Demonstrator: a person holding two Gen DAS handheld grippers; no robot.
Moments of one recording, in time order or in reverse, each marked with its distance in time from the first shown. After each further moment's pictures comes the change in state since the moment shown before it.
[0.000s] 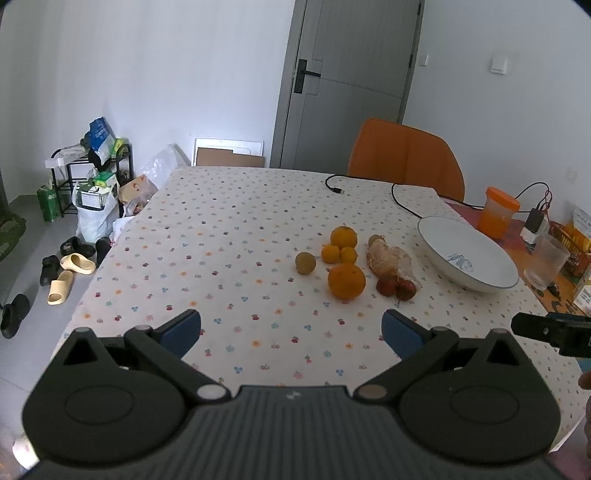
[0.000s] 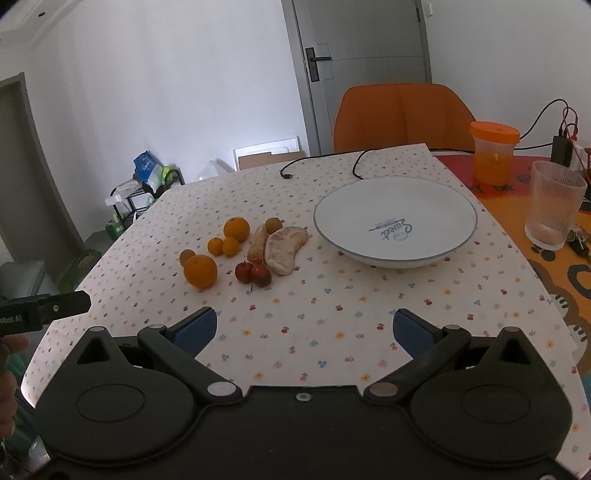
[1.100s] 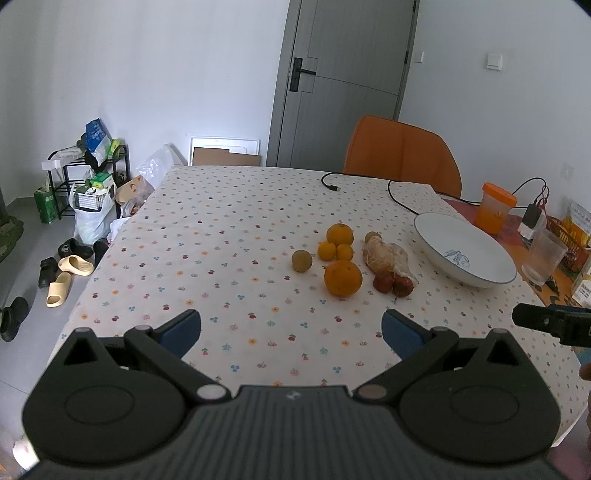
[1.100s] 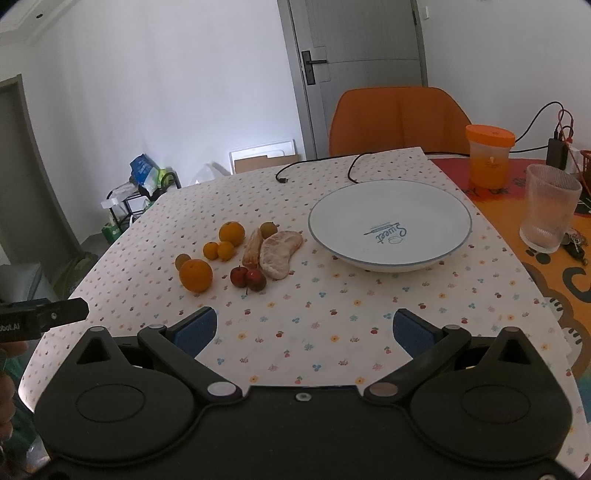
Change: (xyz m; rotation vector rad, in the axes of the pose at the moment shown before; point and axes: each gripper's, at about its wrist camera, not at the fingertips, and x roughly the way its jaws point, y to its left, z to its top) left arm 0.002 -0.002 -0.002 0.010 0.006 -0.008; right arm -0.001 -0.002 0.001 0.004 -0.014 -0.017
